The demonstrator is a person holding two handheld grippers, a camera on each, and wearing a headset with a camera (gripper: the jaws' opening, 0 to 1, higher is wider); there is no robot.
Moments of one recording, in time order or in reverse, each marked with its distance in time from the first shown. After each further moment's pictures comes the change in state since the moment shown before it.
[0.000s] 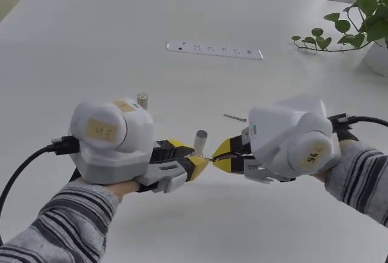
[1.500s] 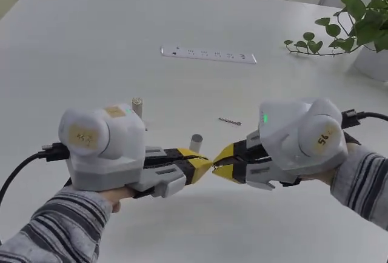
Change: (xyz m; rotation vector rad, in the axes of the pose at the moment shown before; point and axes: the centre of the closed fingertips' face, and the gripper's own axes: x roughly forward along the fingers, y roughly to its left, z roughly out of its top) left arm -0.003 -0.028 0.014 0.009 -0.077 -0.153; right arm -0.012 0.003 0.000 0.224 -0.062 0.034
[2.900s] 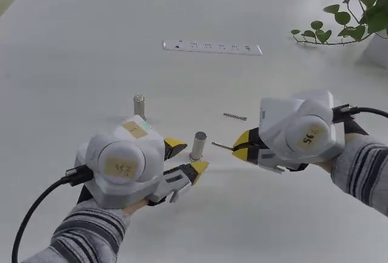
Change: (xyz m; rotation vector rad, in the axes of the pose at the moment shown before) left arm 0.008 0.054 -0.022 0.155 0.072 0.311; right arm 0.007 -0.048 -0.045 -0.063 0.173 -0.135
